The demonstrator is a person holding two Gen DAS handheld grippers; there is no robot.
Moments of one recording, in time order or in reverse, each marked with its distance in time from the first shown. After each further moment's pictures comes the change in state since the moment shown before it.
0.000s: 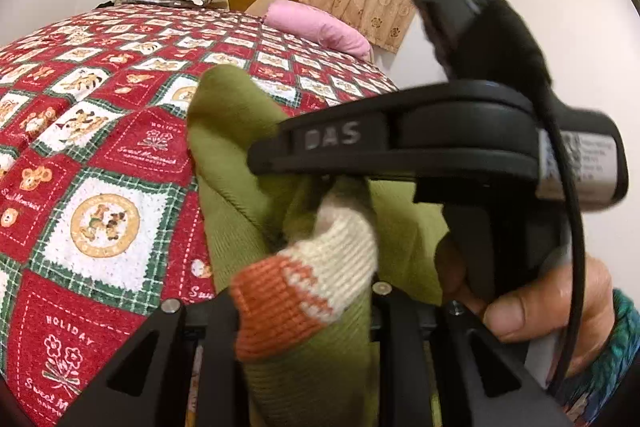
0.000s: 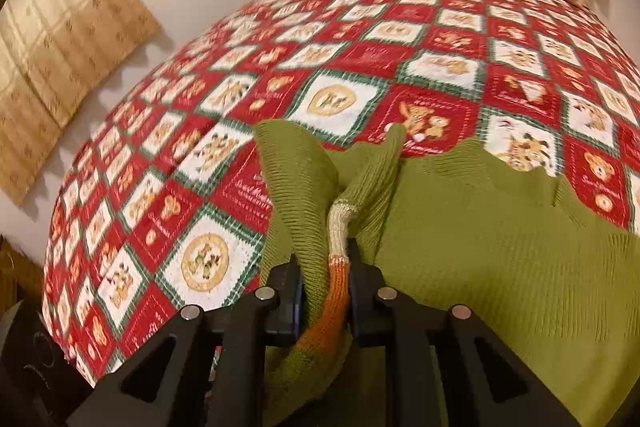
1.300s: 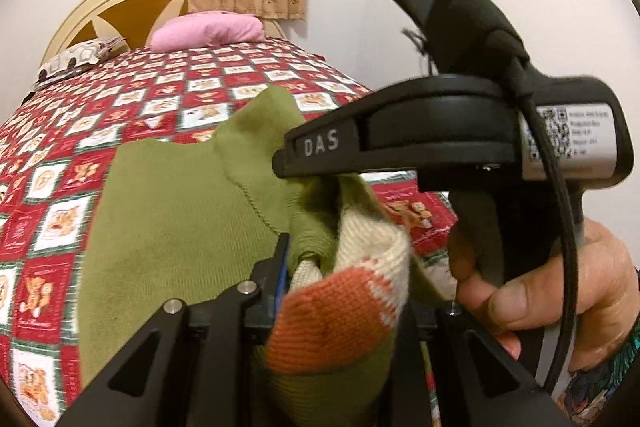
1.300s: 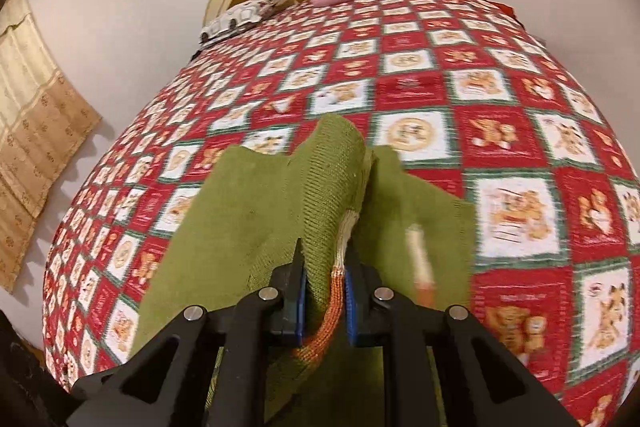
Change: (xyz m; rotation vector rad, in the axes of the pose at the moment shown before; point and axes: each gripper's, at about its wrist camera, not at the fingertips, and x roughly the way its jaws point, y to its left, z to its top) left arm 0.045 -0.208 -0.022 0.376 0.077 -0.022; right arm -0.154 -0.197 -0.075 0.249 -0.161 -0.154
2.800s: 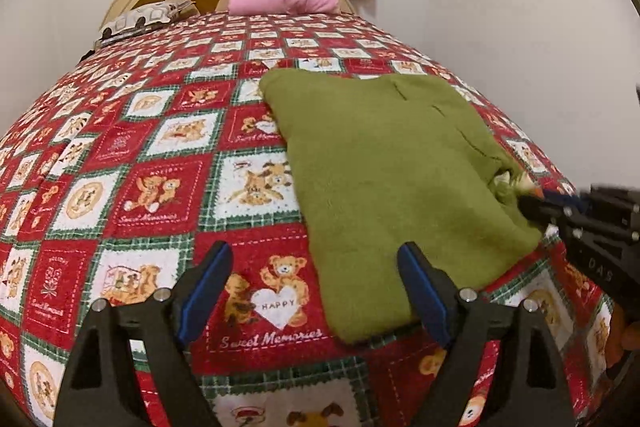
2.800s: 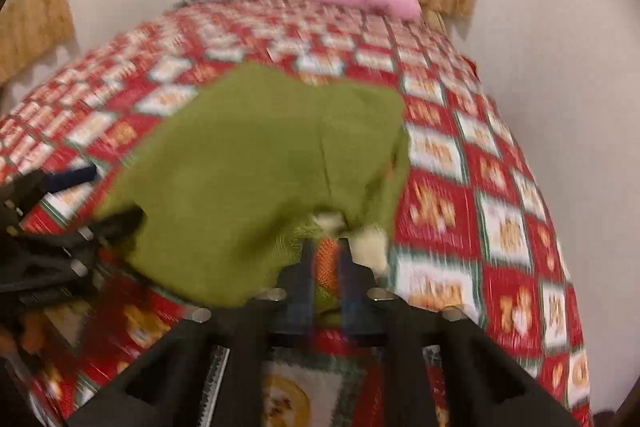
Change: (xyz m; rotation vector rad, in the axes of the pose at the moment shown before) left arm -0.070 0.102 -0.059 -0.111 0.082 0.185; right arm -0.074 0.050 -0.129 -0.239 0.004 -0.347
